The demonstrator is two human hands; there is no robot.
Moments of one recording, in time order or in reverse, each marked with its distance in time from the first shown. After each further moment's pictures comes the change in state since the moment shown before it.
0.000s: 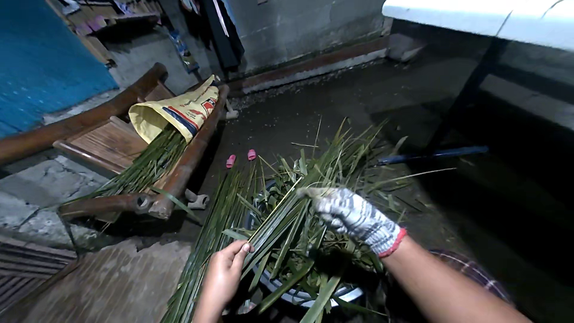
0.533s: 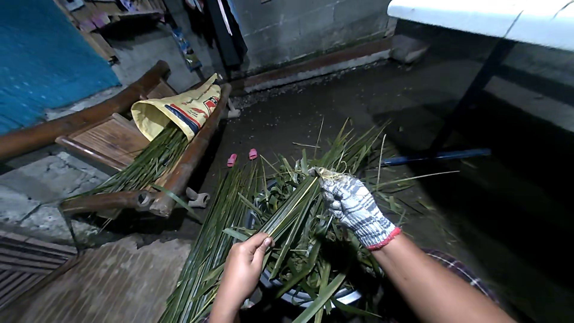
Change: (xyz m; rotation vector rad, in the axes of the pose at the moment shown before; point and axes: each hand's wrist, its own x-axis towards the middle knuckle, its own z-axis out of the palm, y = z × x) left_hand 0.013 0.015 0.025 0.021 -0.035 0.194; right_hand 0.023 0.008 0.005 0.272 0.444 -0.231
